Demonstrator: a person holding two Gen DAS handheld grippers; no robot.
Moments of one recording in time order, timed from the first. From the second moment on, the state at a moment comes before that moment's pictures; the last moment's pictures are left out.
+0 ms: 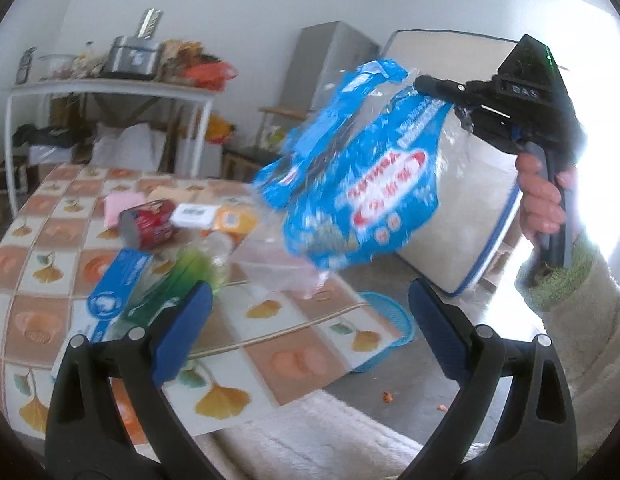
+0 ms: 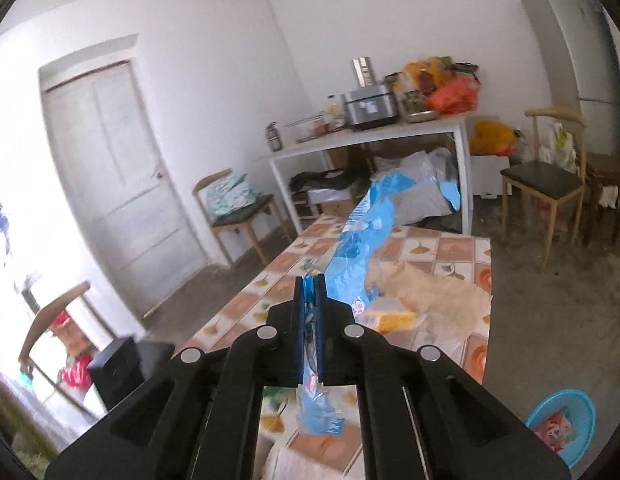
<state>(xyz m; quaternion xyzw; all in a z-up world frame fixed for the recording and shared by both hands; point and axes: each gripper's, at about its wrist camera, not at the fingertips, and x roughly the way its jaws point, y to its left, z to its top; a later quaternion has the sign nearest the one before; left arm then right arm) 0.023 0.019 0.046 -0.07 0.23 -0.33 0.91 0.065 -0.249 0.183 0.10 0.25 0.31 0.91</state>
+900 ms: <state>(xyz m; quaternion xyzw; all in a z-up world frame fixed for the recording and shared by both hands) -0.001 -0.050 0.017 0.02 0.27 -0.42 0.87 0.031 -0.251 0.083 0.29 0.39 0.39 0.78</state>
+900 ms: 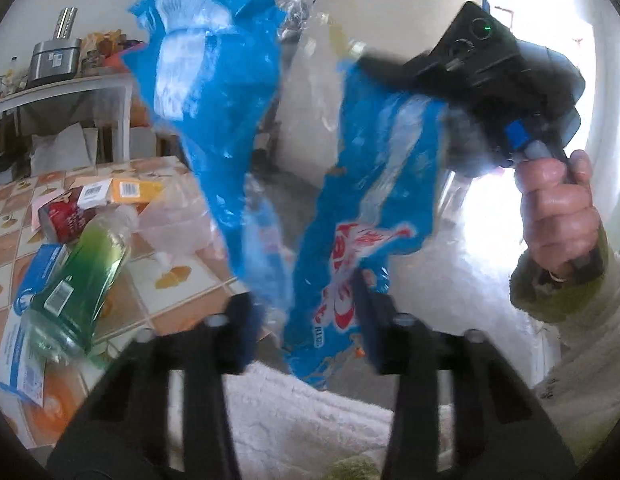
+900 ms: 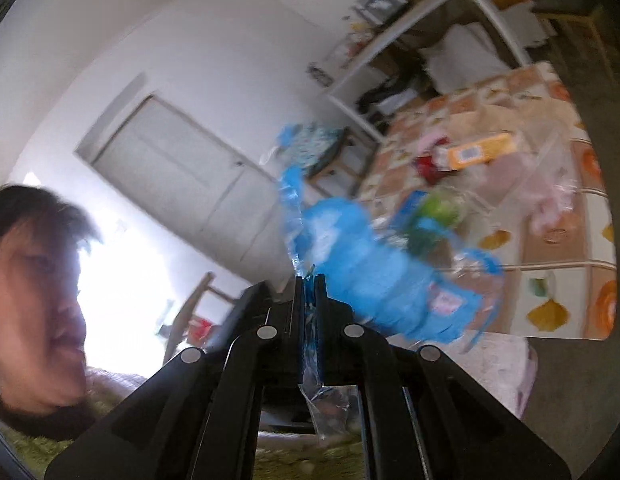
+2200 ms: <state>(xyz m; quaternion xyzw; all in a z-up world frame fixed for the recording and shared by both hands) 0.059 -0.076 -0.061 0.15 0.34 -0.35 0.86 0.141 -0.195 -0.069 0.26 0.62 0.37 0.64</state>
